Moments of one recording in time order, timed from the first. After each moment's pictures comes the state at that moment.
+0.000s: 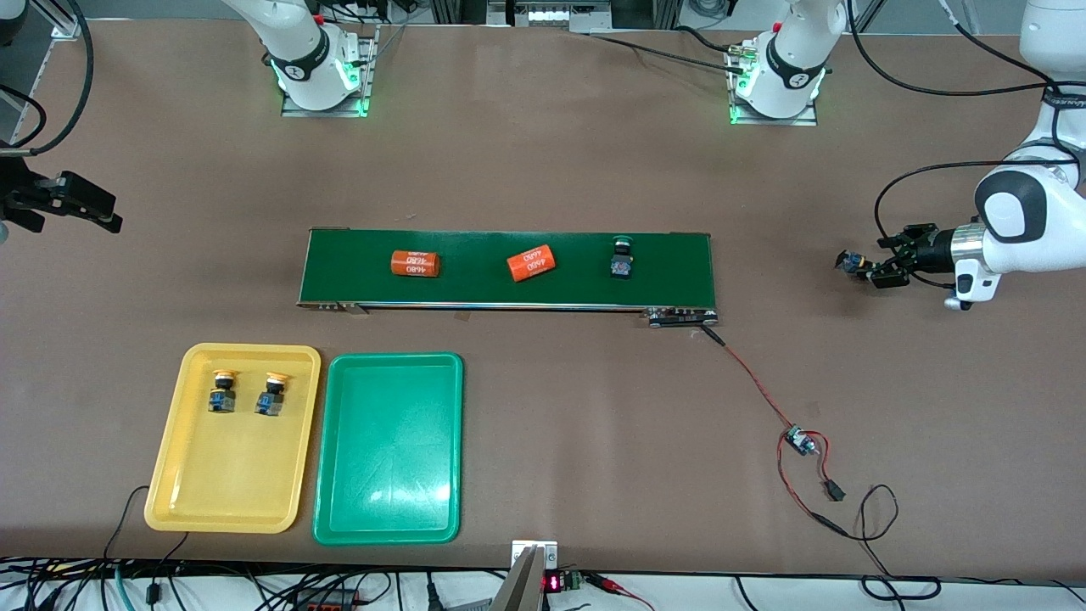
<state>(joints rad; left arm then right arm) 0.33 0.40 0.08 -2.14 -0.38 2.06 -0.22 0.08 0.06 -0.13 -1.54 -0.03 1.62 -0.06</state>
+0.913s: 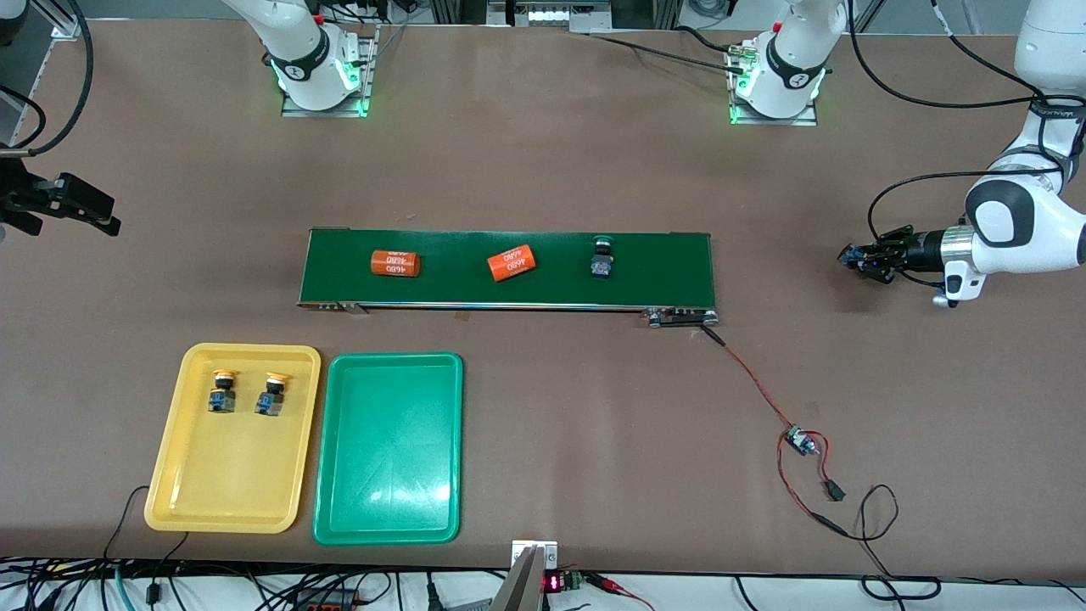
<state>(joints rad) 0.36 0.44 0.07 -2.15 -0.40 2.07 -0.19 0.08 0.06 -0.13 -1.54 -0.03 1.63 -0.06</state>
